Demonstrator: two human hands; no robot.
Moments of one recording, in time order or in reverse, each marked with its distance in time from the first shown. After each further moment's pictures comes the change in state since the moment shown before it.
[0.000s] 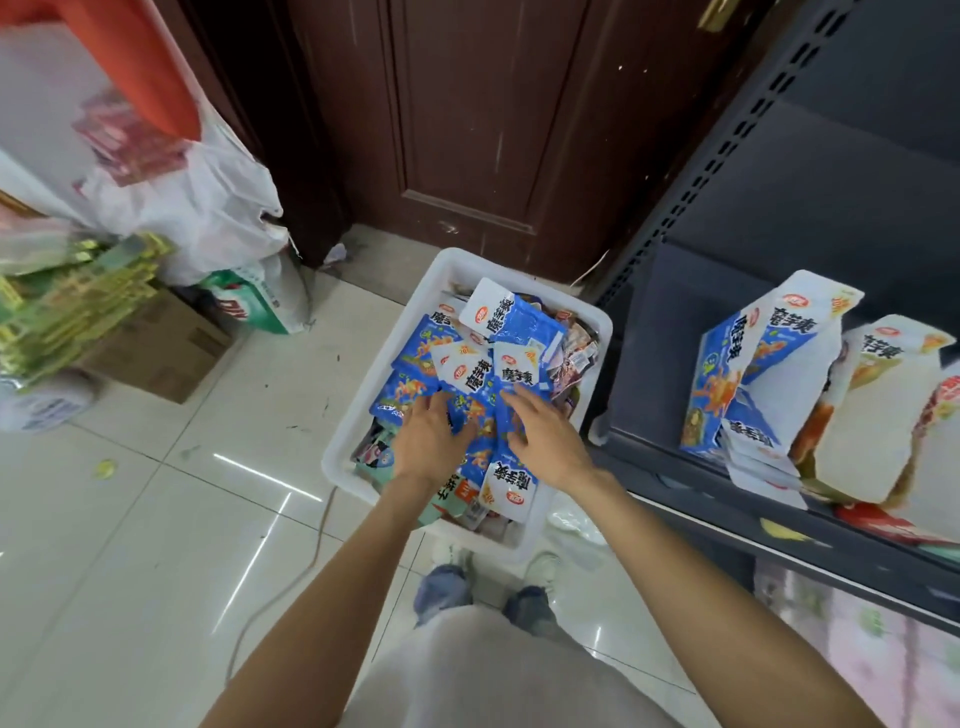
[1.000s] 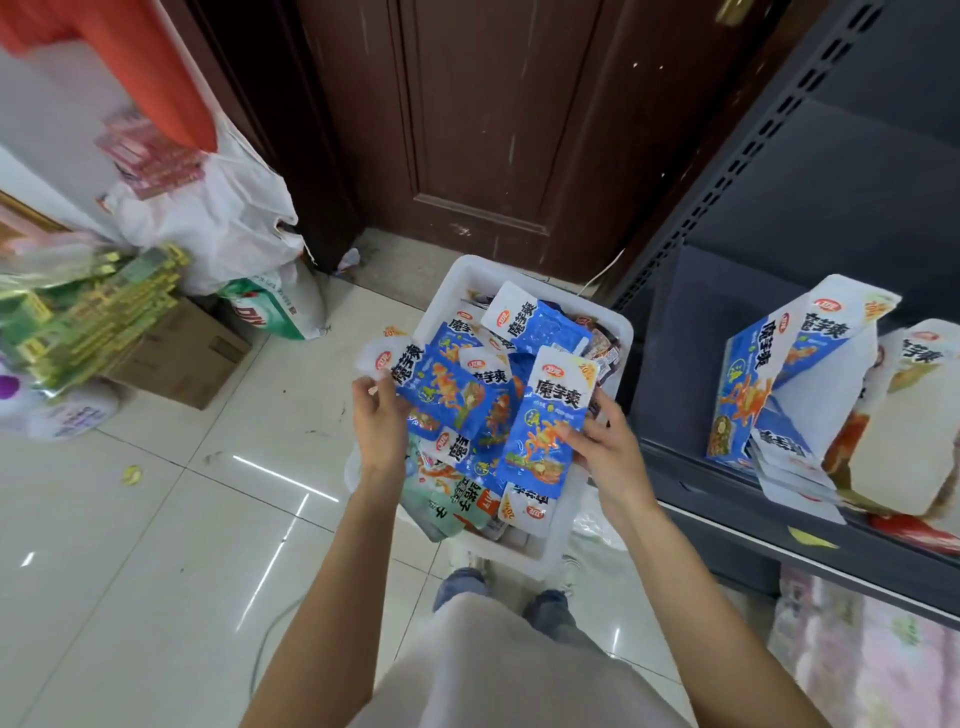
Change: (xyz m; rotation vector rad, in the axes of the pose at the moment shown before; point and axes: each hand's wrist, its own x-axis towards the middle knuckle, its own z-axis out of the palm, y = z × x) left_hand 0.012 -0.014 -0.056 -1.039 0.443 -0.340; right_hand -0.038 -0.014 -0.023 1.324 0.341 0.374
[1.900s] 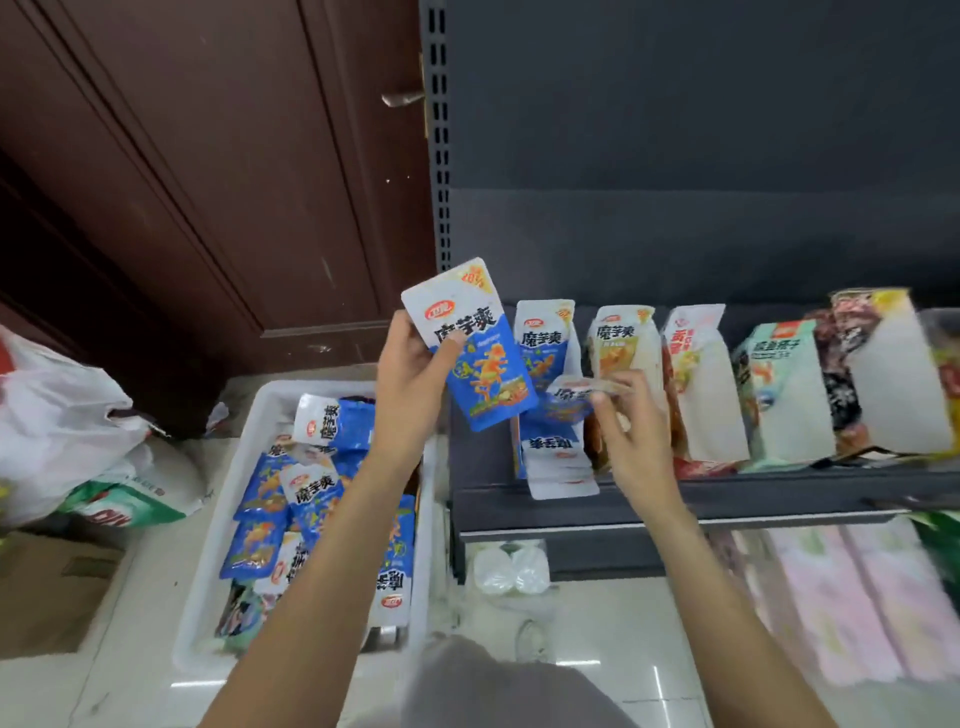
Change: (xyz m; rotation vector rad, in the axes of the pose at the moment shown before) left_hand -0.170 0.117 0.189 -0.168 -0.906 0.460; right_hand -0.042 -0.072 -0.203 -0.379 0.482 -0.713
